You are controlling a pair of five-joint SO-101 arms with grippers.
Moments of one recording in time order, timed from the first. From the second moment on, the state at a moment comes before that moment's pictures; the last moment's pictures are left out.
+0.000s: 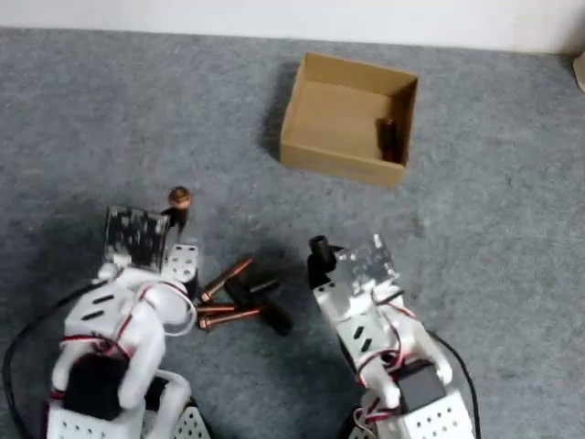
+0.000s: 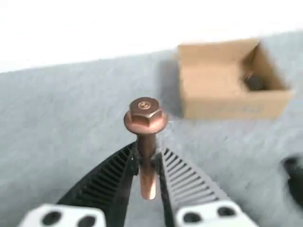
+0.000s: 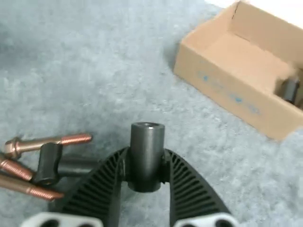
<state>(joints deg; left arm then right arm) 7.5 -90.5 63.0 57.8 2.9 -29.5 -102.2 88.7 45.4 9.6</state>
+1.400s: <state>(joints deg) 28.9 -103.7 89.3 26.9 29.2 -35.3 -104.8 88.7 47.0 10.2</state>
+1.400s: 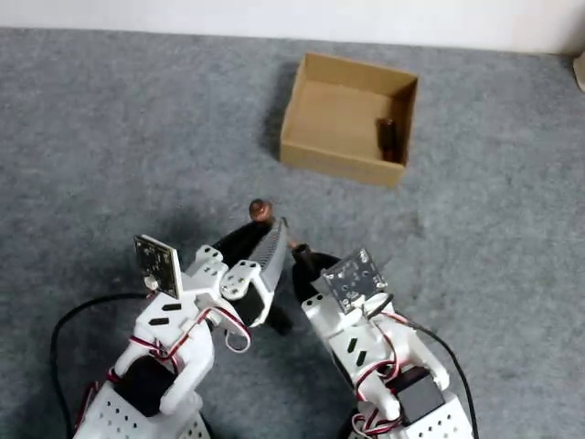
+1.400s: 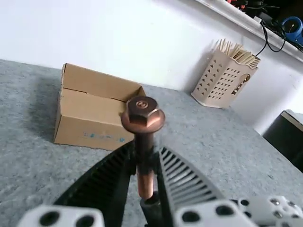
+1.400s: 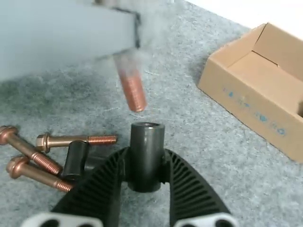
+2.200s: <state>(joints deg) 33.7 -103.8 84.0 33.0 29.2 -39.3 -104.8 86.3 47.1 16.3</state>
